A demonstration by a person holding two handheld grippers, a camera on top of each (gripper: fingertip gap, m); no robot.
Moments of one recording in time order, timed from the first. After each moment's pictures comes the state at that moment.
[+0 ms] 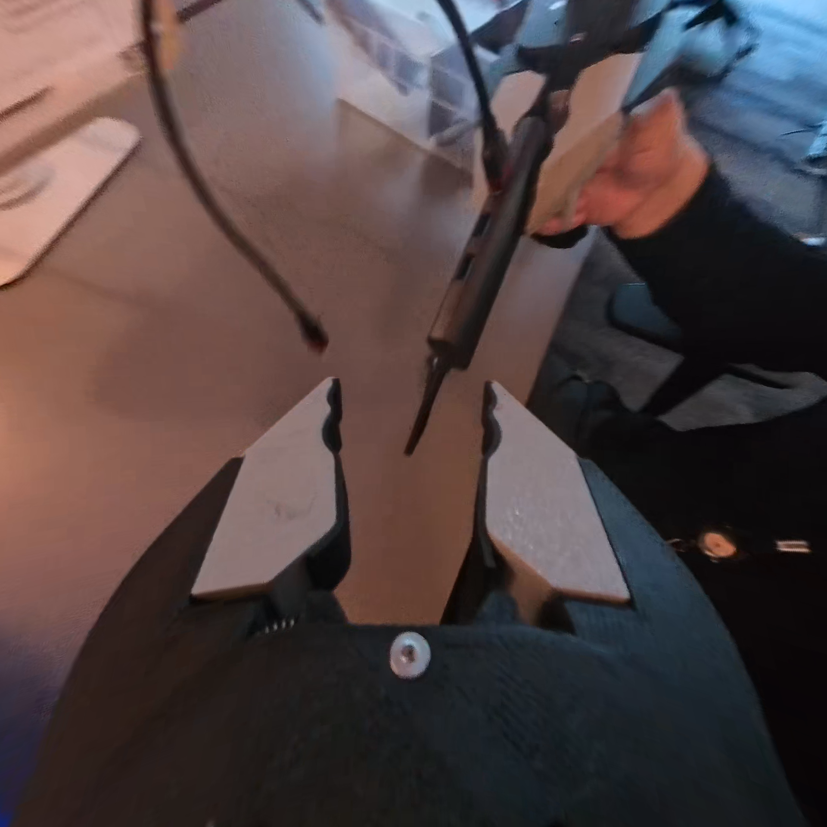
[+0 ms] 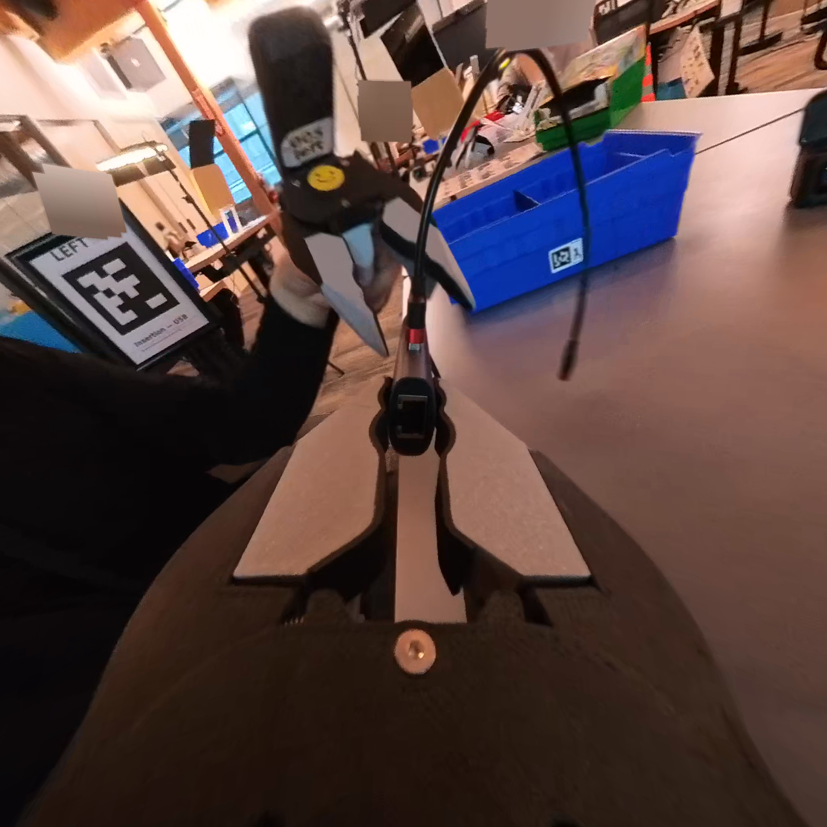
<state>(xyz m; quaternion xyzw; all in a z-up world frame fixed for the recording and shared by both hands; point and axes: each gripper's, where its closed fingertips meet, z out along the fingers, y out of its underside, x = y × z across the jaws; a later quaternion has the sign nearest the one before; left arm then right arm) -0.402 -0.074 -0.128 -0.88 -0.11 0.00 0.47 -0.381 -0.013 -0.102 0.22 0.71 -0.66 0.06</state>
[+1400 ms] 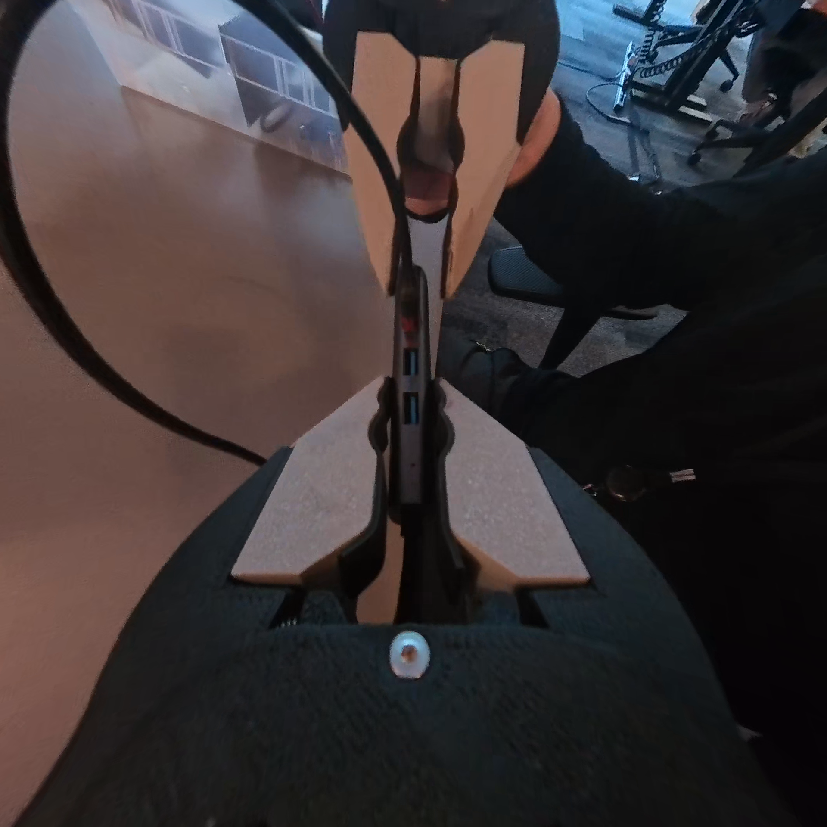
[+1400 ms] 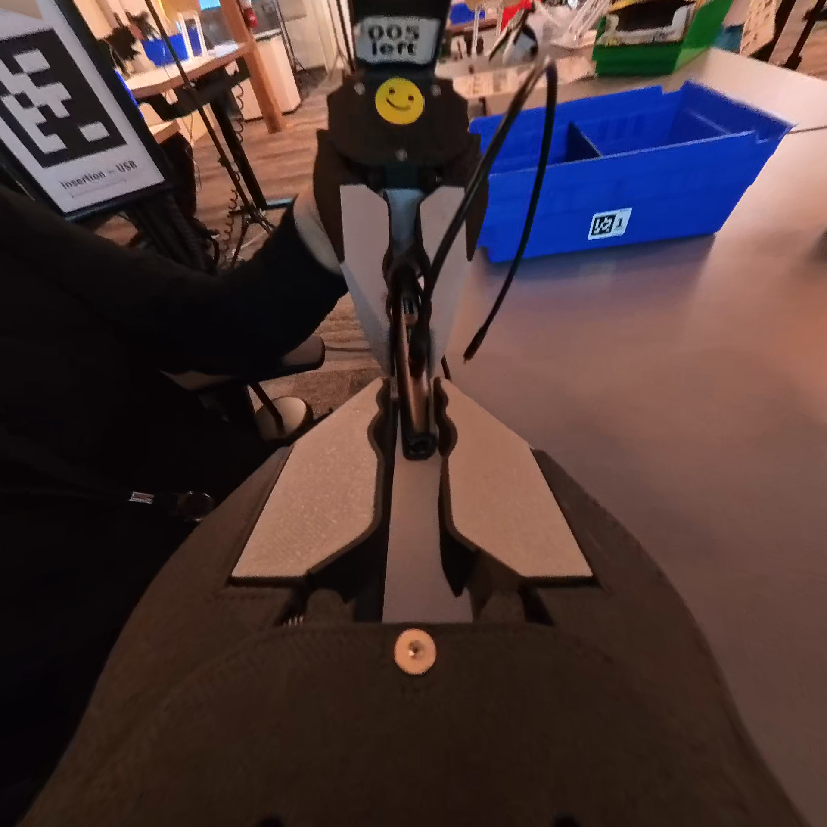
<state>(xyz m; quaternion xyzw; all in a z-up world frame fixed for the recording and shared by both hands) -0.348 -0.047 -0.139 -0.88 0.01 -0.11 0.46 -0.351 -0.031 -0.114 0.13 0.80 -0.59 0.00</state>
